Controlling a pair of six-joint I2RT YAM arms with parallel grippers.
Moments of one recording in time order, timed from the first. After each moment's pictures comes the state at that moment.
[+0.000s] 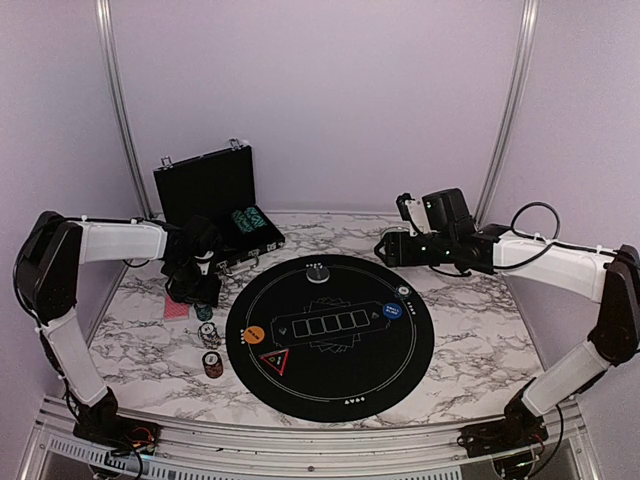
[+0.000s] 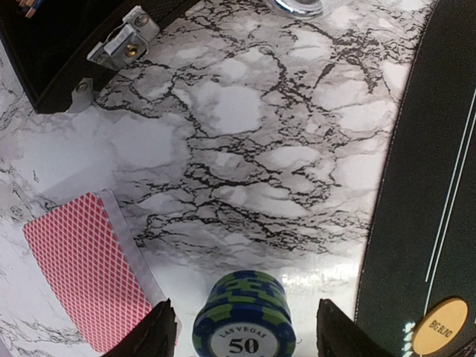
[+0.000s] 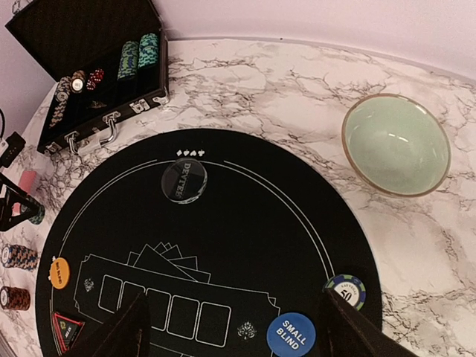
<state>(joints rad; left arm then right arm) -0.44 1.78 1.17 -0.72 -0.11 -0.30 0.56 1.47 1.06 -0.22 -0.02 0.31</state>
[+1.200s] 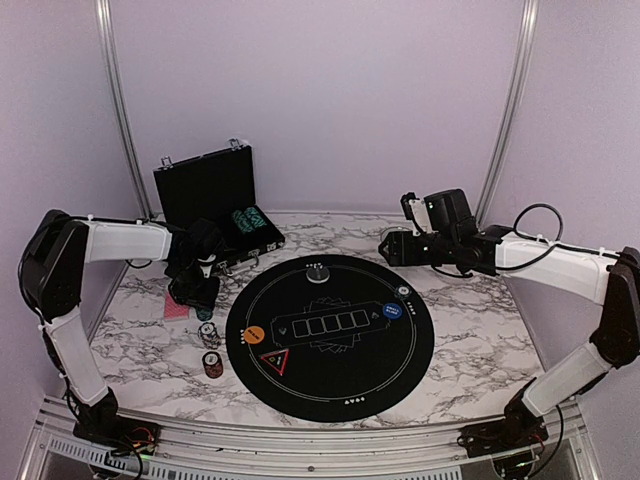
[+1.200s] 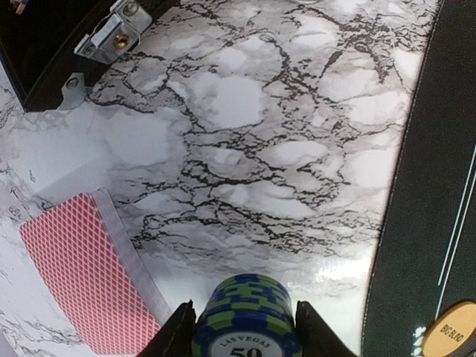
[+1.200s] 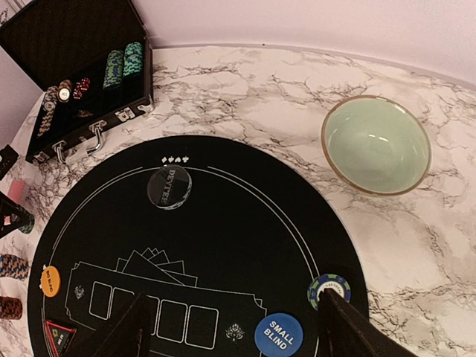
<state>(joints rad) -0.46 1.81 1.17 -0.73 -0.14 -0.30 0.56 1.45 1.05 -0.22 0.04 0.31</state>
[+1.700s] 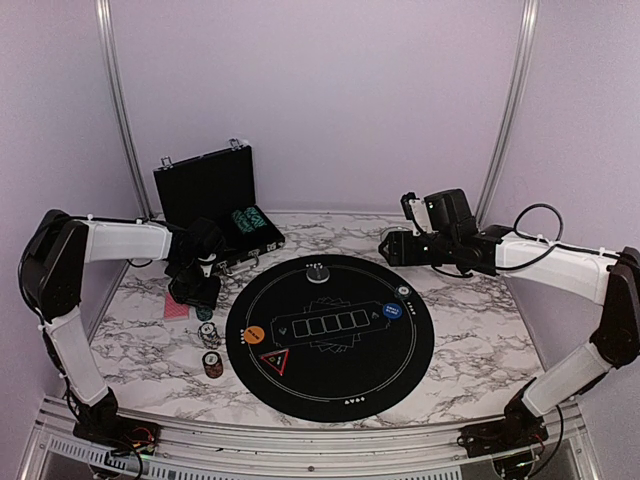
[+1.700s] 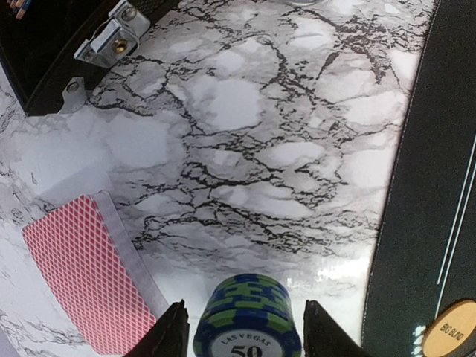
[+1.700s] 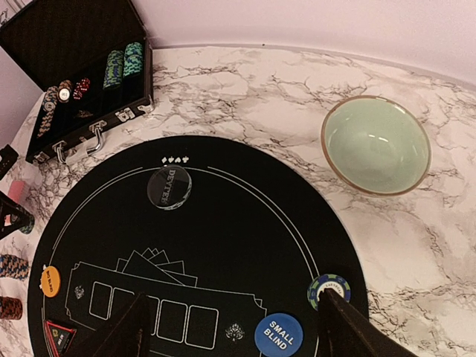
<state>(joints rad) -0.46 1.81 1.18 -0.74 -0.14 -0.29 0.56 1.45 1.05 -0.22 0.04 0.31</state>
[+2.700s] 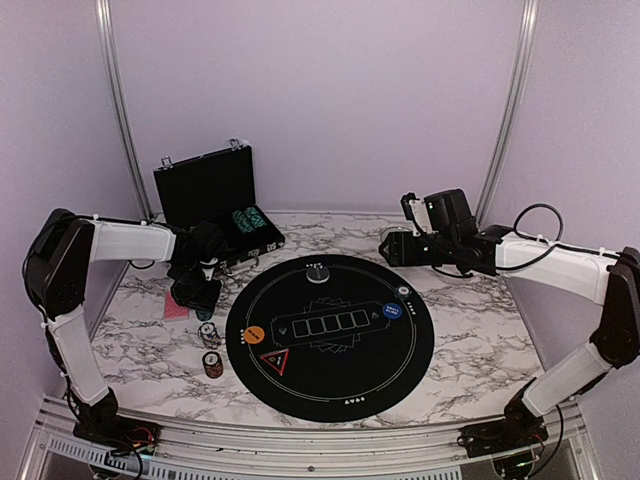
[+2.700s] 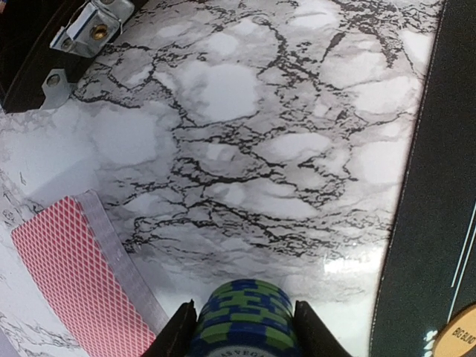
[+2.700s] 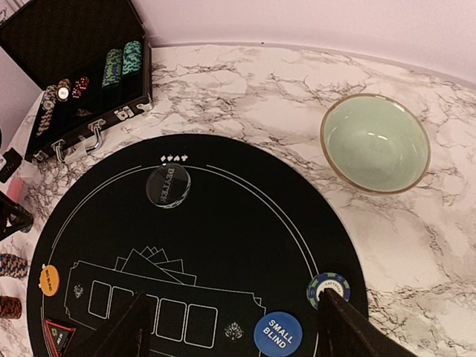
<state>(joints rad) -0.46 1.84 1.18 -0.74 -0.15 -0.28 0.56 1.45 1.05 -0.23 0.04 0.31</state>
